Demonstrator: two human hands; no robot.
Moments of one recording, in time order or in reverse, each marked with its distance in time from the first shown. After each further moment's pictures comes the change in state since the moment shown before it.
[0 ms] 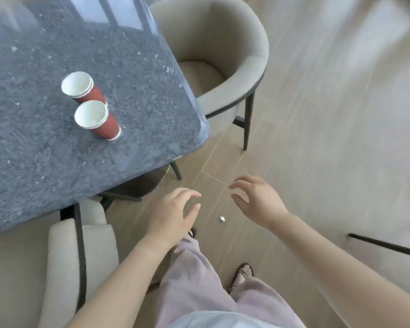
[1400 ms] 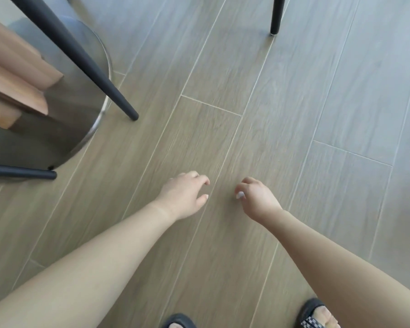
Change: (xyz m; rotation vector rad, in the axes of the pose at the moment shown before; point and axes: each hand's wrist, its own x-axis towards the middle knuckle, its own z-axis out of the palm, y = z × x) left_hand 0.168 -0.395 0.523 0.486 -0.525 0.108; right_hand 0.082 0.395 0.615 -0.005 -0.248 0.285
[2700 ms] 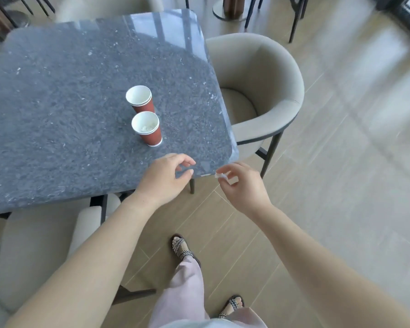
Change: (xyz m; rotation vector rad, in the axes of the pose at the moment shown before) left_hand -0.452 0.100 -0.618 -0.569 0.687 -0.249; right_hand -0.296 -0.459 -0.611 0.270 0.375 -0.437
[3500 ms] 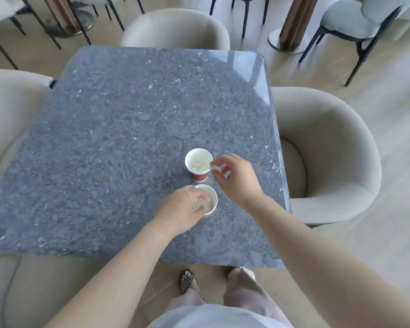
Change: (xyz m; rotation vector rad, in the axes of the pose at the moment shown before) left_hand 0.125 -0.108 -0.080 0.054 -0.035 -0.240; right_hand 0.257 -0.103 0.104 -0.019 -0.245 -0.183
